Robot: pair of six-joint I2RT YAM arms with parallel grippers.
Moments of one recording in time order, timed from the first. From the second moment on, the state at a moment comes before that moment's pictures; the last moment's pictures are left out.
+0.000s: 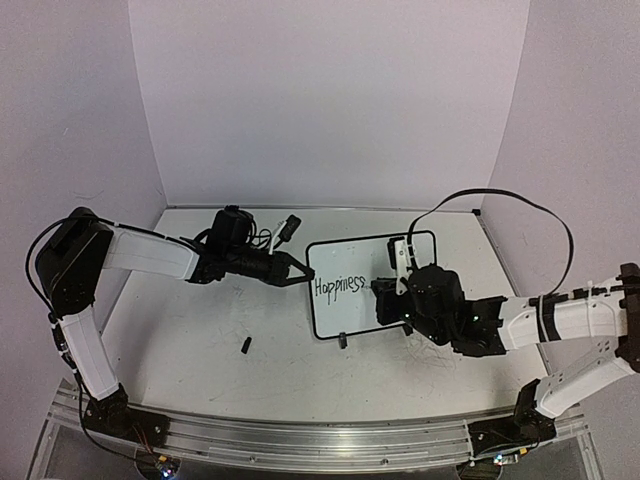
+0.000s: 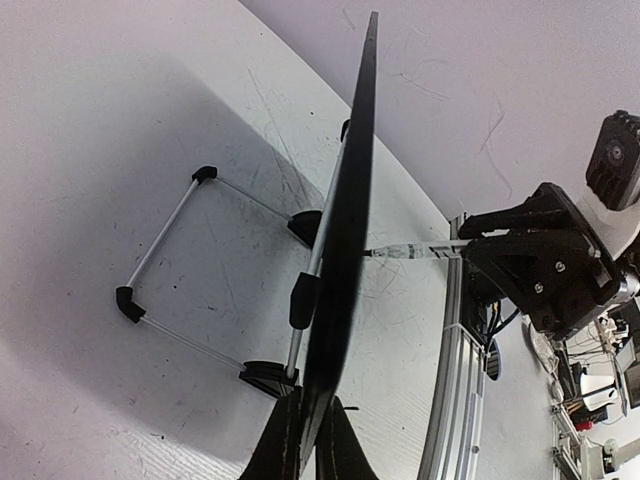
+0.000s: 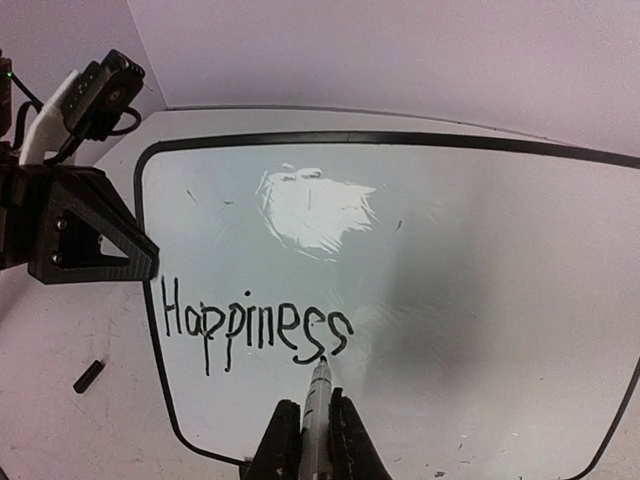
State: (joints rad) left arm -0.67 1.81 1.05 0.28 0.75 -0.39; right arm 1.03 1.35 0.67 0.26 0.51 0.38
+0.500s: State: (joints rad) left arm -0.67 1.81 1.05 0.28 0.75 -0.39; right arm 1.03 1.36 0.68 0.25 0.59 0.41
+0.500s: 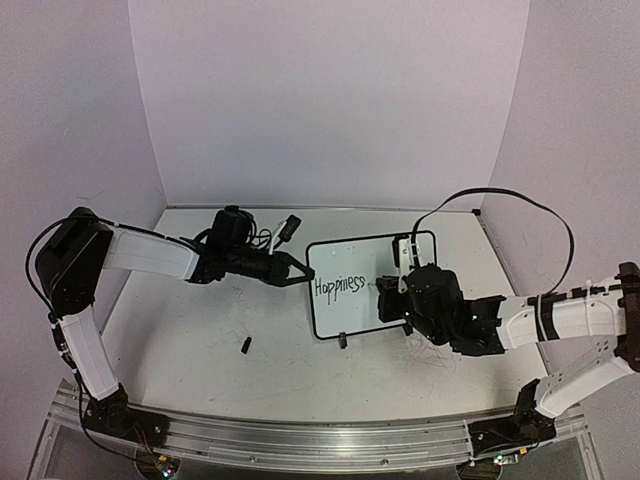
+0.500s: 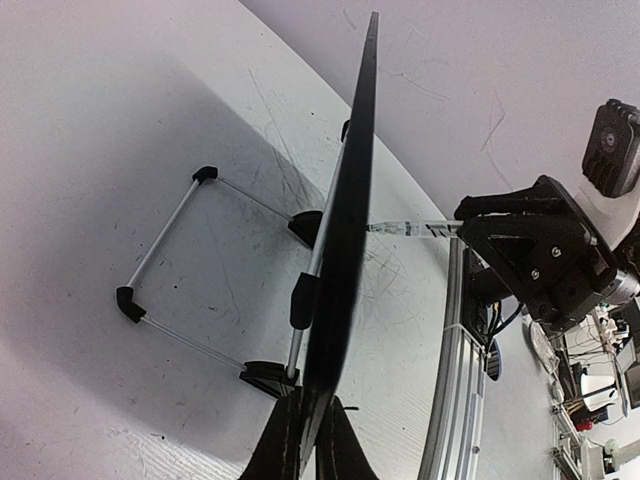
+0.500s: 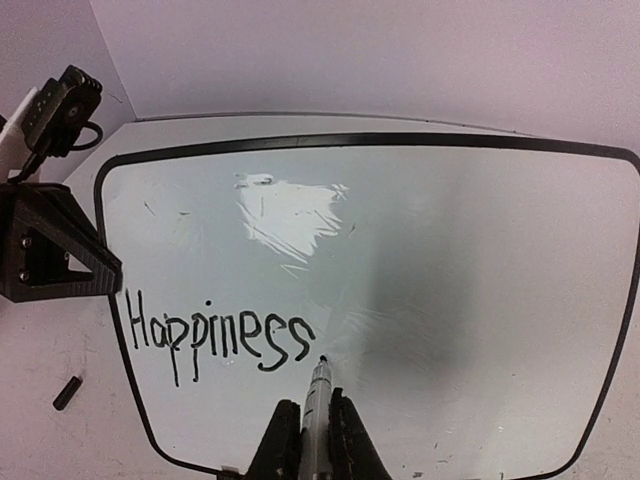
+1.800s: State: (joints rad) left arm -0.67 1.80 1.05 0.27 0.74 -0.38; right arm 1.03 1.42 0.71 0.31 0.68 0.42
